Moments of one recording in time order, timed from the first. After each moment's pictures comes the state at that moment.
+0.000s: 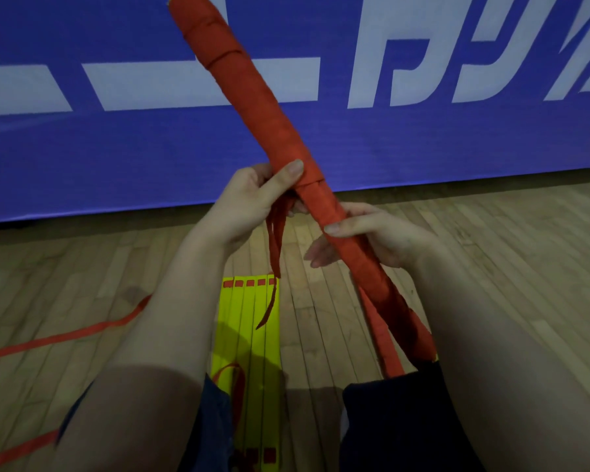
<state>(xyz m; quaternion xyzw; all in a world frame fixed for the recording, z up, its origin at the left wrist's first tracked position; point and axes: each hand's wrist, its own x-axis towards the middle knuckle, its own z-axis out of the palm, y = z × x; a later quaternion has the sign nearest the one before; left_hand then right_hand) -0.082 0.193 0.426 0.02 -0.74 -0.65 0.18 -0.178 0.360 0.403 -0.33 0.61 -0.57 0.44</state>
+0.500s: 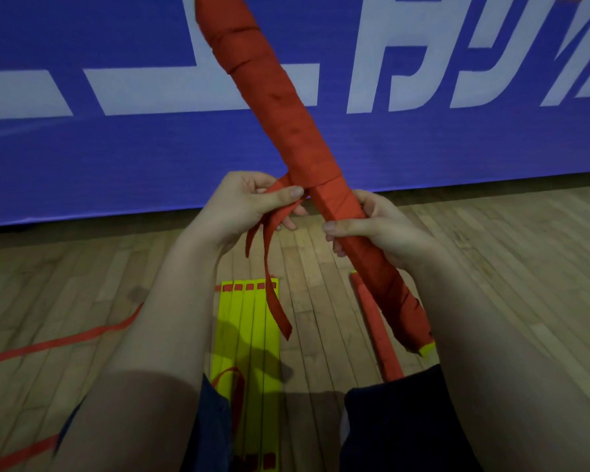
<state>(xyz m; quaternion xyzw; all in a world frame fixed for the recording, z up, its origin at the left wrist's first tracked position) -0.083 0.176 0.426 0.08 -0.75 -0.65 0.13 -0.177 0.359 0.405 -0.27 0.68 -0.62 0.28</state>
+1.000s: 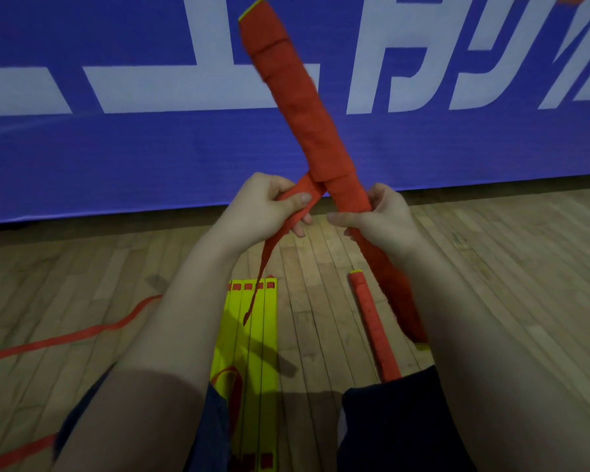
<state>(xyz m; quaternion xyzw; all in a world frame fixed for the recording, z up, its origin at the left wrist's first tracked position) -0.088 0.190 0.424 0.09 -0.85 -0.51 0.13 -0.186 0.350 0.396 -0.16 0.79 -0.59 0.09</state>
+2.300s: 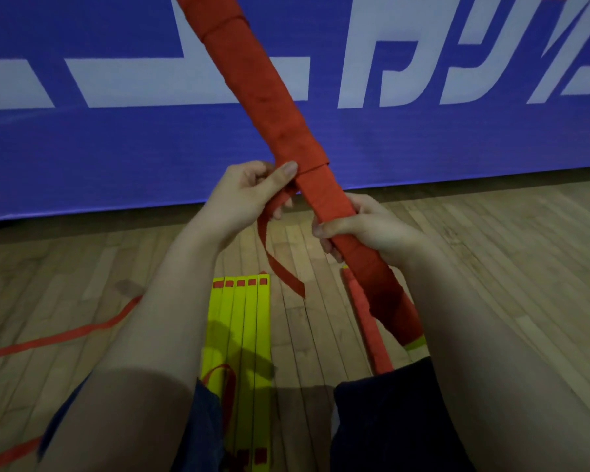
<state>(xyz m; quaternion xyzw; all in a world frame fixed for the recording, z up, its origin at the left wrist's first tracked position) -0.094 0.185 0.420 0.04 -0.78 -0.59 0.19 -0.175 0.359 0.405 -0.31 0.69 -0.58 0.31</state>
